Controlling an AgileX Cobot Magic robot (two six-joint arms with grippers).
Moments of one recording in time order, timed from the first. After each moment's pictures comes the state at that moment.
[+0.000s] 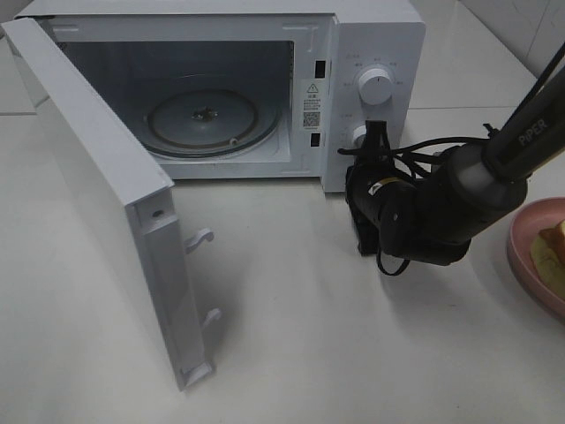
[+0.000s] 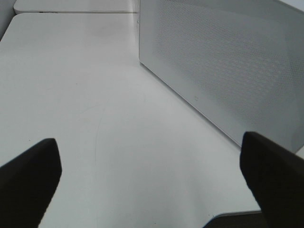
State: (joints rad) left arm 0.02 0.00 -0.52 -0.15 1.07 0.07; right arm 0.52 2.19 -0.92 0.60 -0.87 1.37
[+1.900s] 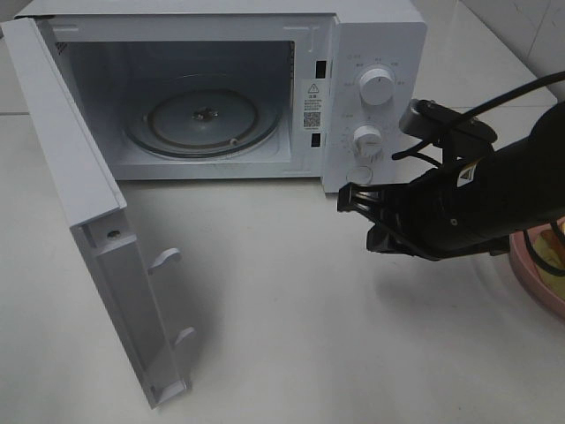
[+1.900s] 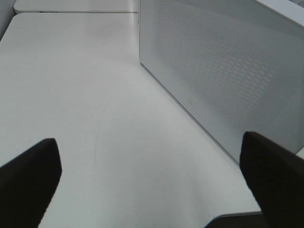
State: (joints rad) left arm 0.02 -0.01 -0.52 -0.15 1.07 0.07; right arm 0.50 1.52 -0.66 0.34 0.12 0.24
